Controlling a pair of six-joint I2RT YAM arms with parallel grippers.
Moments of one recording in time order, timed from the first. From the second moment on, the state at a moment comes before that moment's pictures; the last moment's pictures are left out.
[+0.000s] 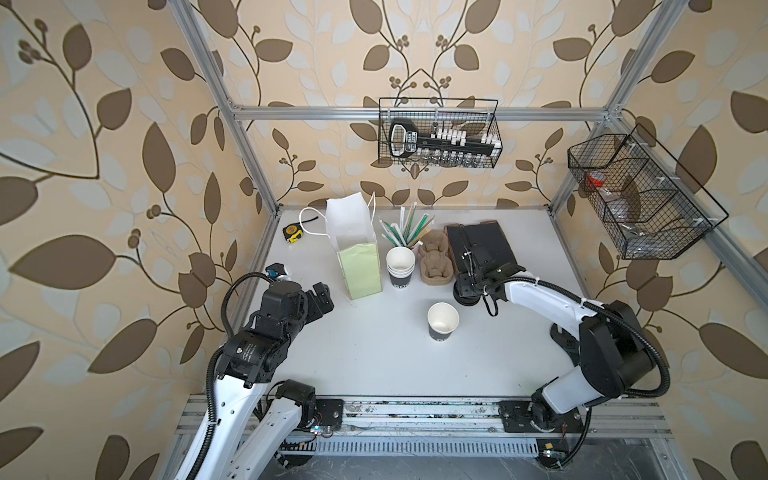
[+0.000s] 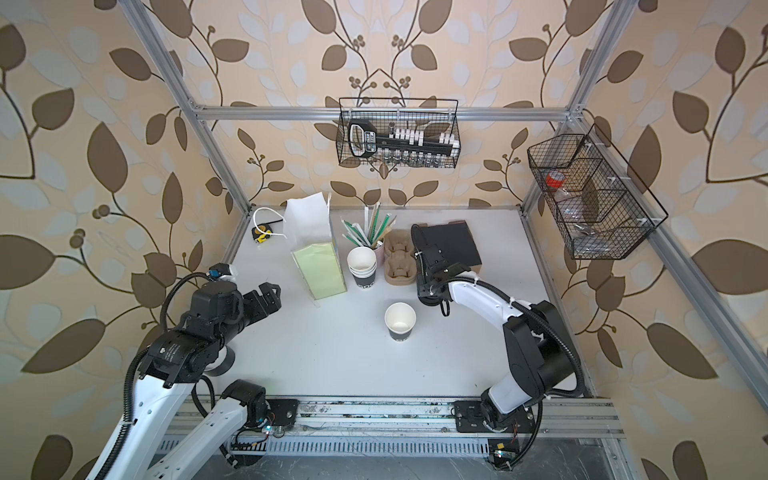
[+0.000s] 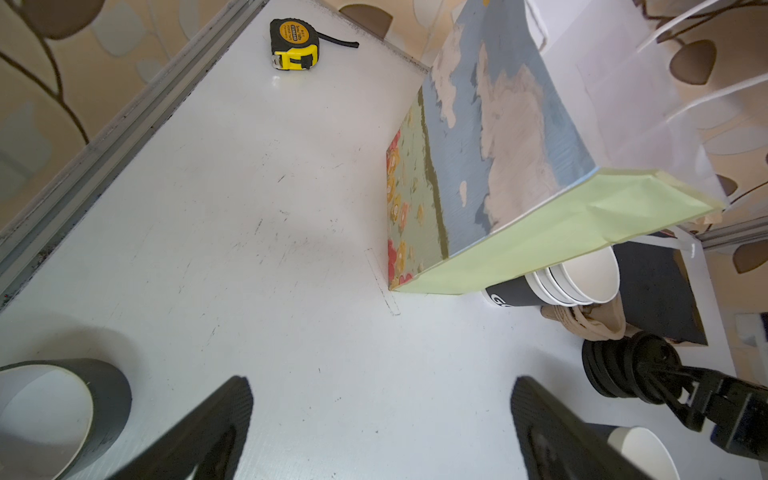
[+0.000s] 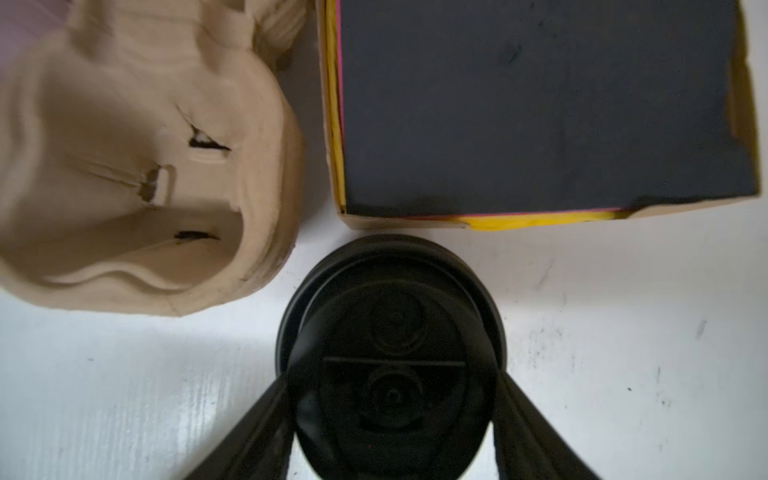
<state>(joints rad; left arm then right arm) -0.24 0.64 0.89 -0.93 -0.18 -0.63 0.46 1.54 1.03 -0.54 0.30 0.35</state>
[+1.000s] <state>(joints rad) -0.24 0.63 0.89 -0.93 -0.18 -0.63 0.92 1.29 1.05 -0.83 0.30 0.43</state>
